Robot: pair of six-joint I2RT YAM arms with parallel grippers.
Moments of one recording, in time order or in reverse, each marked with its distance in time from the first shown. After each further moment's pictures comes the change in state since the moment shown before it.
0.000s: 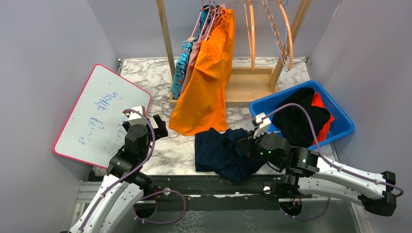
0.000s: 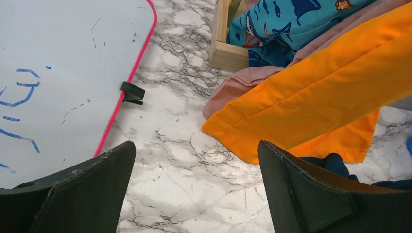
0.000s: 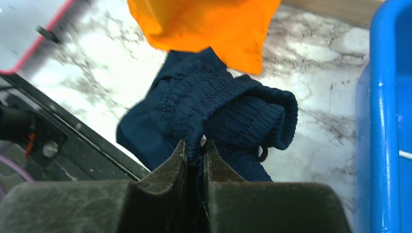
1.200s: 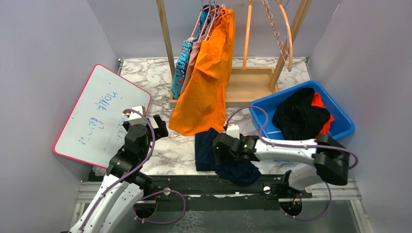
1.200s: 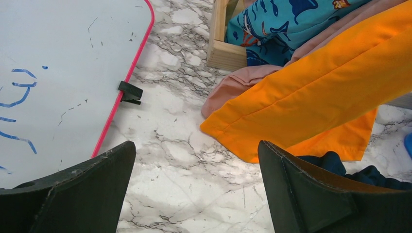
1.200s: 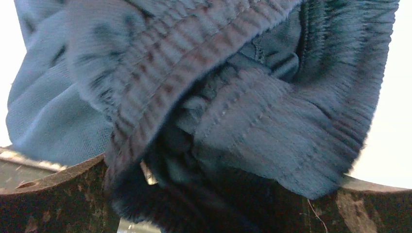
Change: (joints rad) left arm 0.005 0.008 0.000 0.001 0.016 0.001; right arm 0.000 0.736 0.187 -0.184 -0.124 0.434
